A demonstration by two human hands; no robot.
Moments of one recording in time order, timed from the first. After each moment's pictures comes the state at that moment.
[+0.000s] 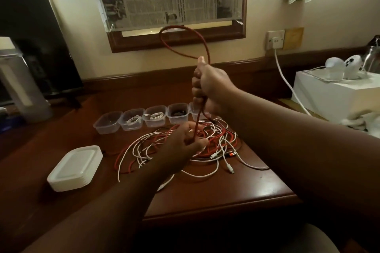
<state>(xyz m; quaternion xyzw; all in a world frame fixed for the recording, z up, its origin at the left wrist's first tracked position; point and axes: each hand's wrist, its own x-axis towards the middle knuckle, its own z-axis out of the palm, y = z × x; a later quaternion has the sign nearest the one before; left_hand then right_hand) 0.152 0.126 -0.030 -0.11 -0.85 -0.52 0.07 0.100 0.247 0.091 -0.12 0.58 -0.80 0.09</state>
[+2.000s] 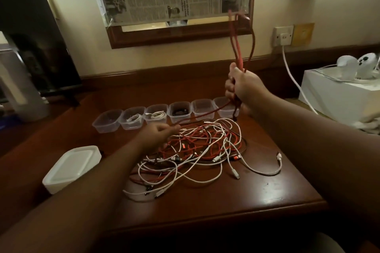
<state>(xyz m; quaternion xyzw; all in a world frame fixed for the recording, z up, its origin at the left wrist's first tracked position) 0.107 0.057 -0.017 0.00 -0.90 -0.44 0.03 0.049 0.294 0.064 -0.10 0.60 -0.80 0.00</state>
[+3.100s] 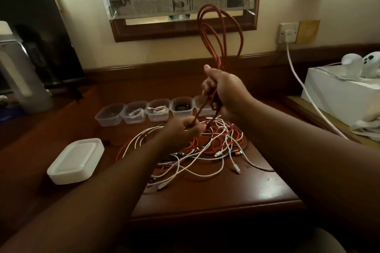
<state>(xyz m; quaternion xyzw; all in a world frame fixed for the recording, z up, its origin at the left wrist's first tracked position) 0.102 0.097 -0.024 -0.13 -0.91 -0.39 0.07 0.081 0.256 0.060 -0.17 0.60 -0.78 0.07</state>
